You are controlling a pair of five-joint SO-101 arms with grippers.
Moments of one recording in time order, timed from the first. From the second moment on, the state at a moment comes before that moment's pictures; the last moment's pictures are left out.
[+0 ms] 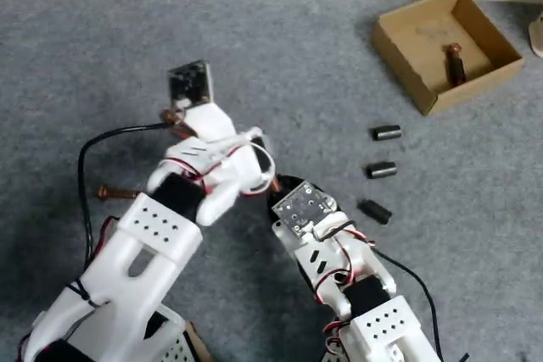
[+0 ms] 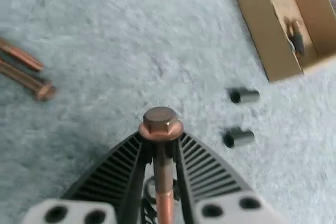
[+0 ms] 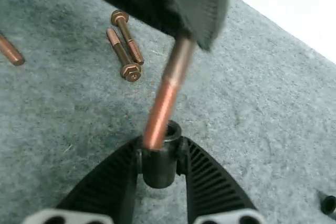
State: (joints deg) left arm 24.0 -36.9 43.6 40.9 46.2; right arm -29.3 -81.5 96.0 16.0 21.8
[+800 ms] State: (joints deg) left arm 24.3 -37.1 56.2 20.1 37.6; right arm -29.0 -81.4 96.0 16.0 22.0
